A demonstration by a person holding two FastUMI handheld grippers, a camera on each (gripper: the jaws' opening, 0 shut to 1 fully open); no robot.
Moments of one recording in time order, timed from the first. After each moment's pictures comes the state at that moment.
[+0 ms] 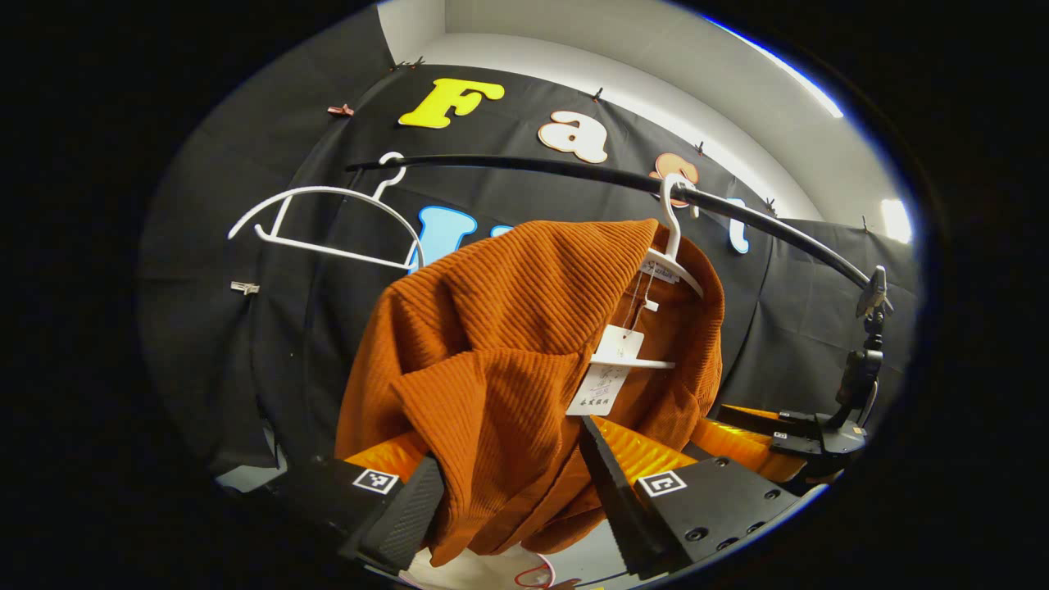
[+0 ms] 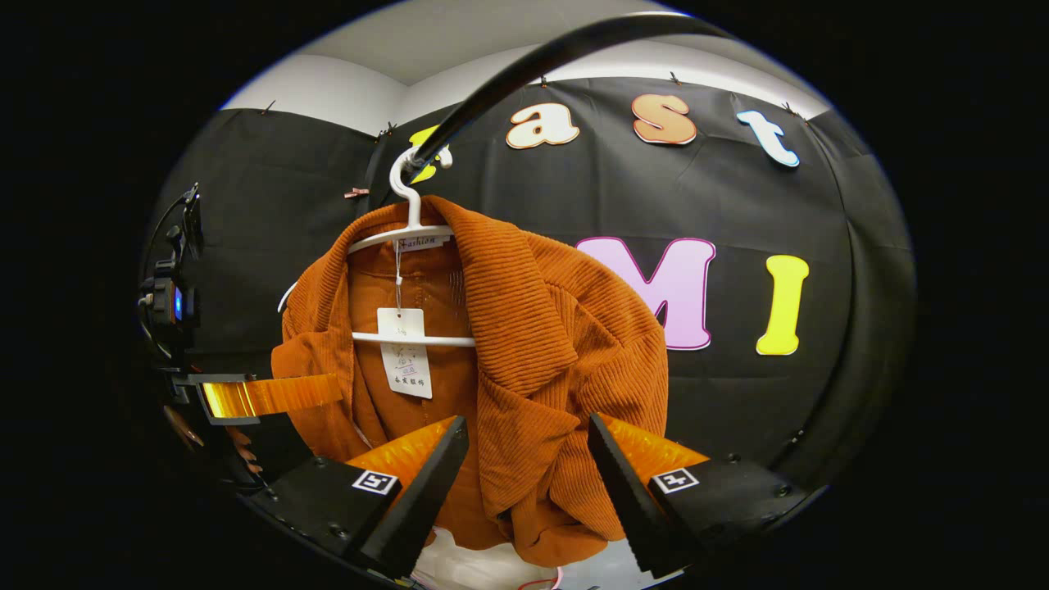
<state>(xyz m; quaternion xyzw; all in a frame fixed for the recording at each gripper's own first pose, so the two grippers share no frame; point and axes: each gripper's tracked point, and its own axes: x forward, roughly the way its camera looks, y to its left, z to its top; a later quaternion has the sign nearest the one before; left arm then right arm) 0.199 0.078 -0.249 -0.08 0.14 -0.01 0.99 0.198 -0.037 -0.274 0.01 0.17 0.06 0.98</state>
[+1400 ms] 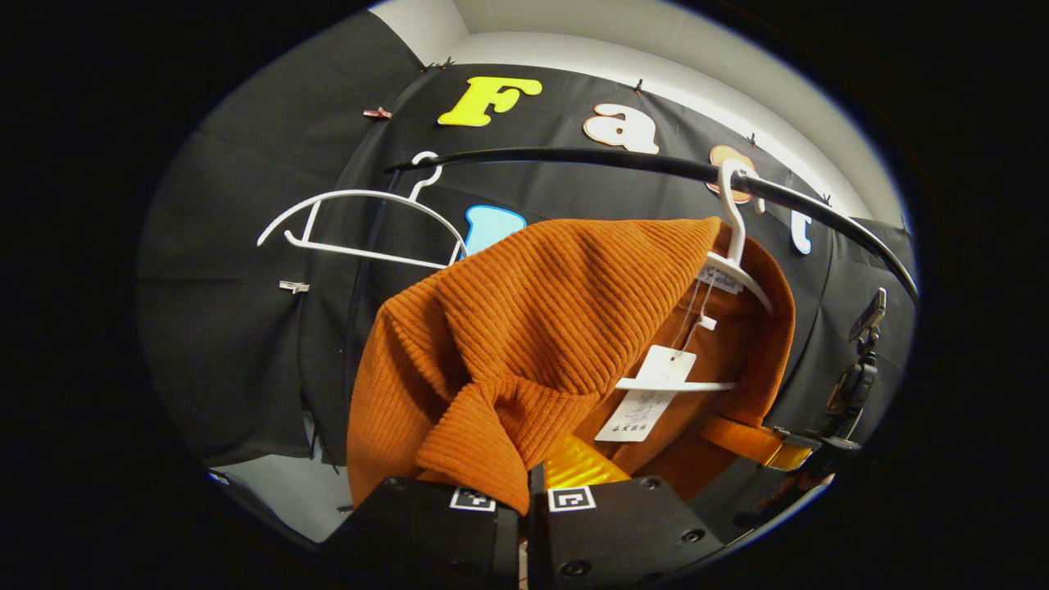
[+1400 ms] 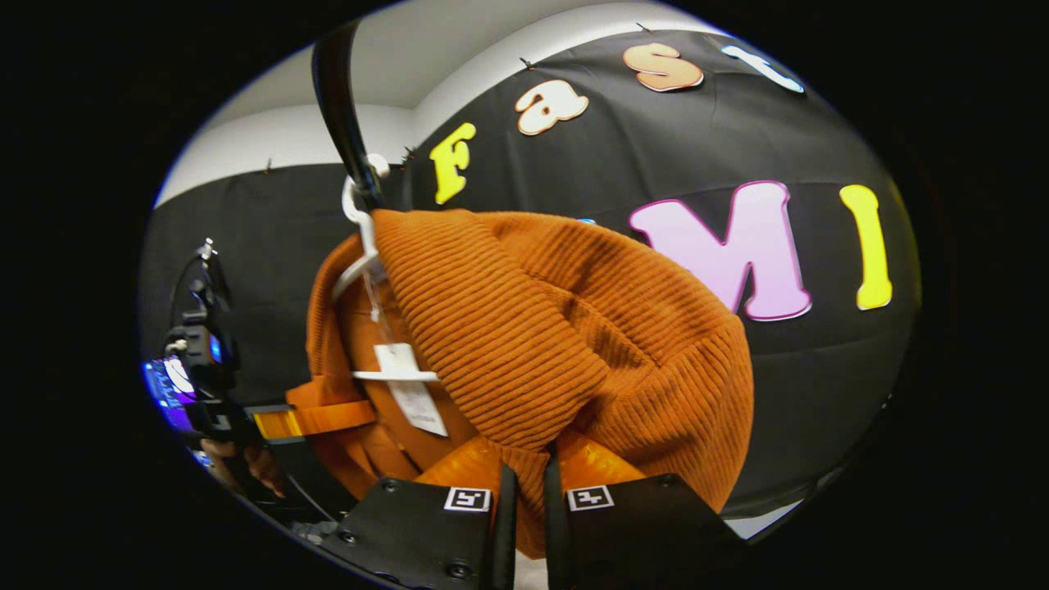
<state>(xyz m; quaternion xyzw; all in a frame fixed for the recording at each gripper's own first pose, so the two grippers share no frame) 0.215 0.081 -0.233 -0.09 0.16 0.09 0.98 0.246 -0.011 -0.271 0.17 0.18 0.24 0.94</state>
